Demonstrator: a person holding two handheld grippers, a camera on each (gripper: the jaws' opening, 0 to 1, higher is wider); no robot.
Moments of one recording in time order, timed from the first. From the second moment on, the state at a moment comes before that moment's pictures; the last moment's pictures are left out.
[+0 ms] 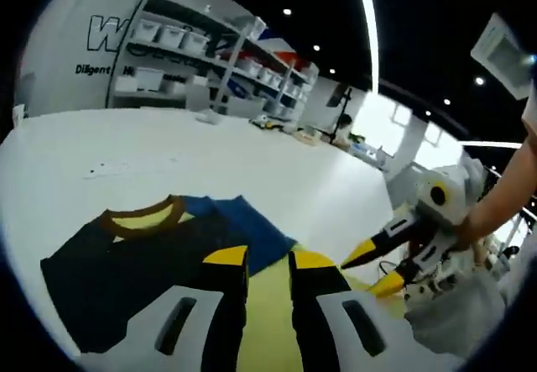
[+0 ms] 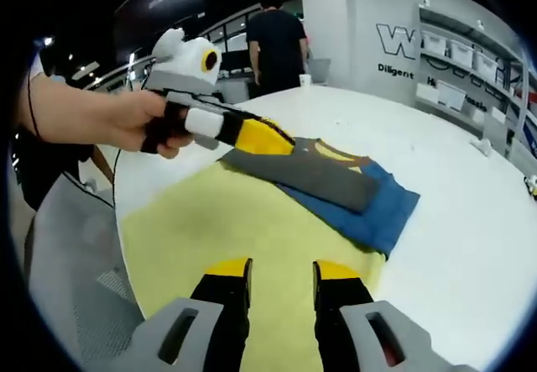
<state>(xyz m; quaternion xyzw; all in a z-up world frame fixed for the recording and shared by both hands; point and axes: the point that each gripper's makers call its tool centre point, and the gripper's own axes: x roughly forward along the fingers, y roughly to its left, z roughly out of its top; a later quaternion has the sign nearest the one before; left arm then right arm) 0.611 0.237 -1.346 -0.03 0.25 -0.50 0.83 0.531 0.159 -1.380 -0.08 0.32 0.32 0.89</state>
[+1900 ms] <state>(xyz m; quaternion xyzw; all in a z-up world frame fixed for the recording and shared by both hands) 0.410 0.424 -1.443 0.29 0.32 -0.59 0.68 0.387 0.098 -1.447 -0.28 0.36 0.49 0.74</state>
